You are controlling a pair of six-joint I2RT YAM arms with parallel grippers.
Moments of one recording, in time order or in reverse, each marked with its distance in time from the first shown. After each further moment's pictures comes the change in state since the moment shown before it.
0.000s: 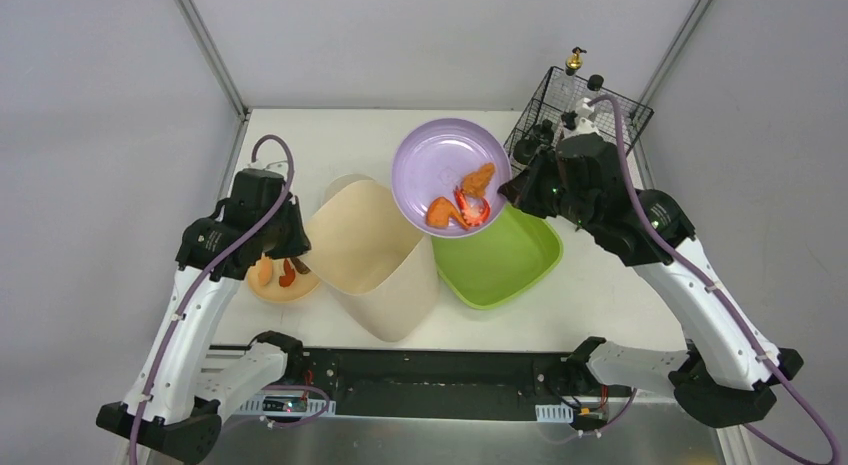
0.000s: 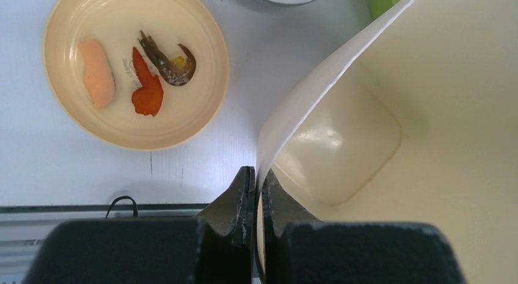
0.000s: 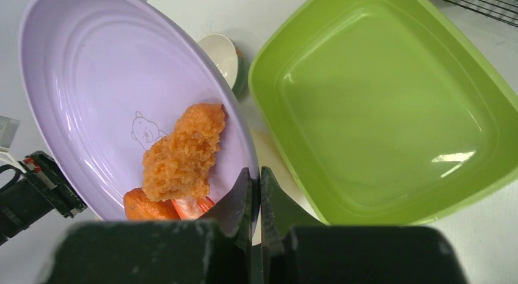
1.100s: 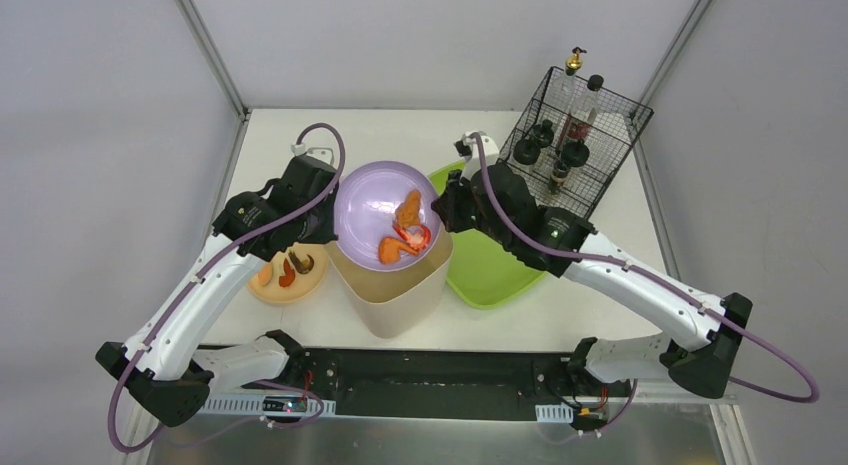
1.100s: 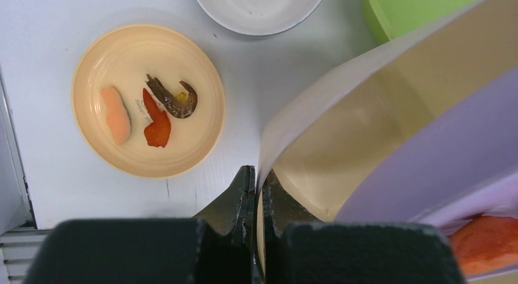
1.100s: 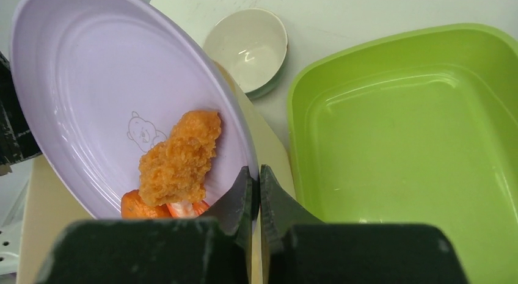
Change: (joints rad) left arm -0.336 0.175 0.119 0.018 -0.297 -0.048; right arm 0.239 0.166 -0.234 0.515 0.023 -0.325
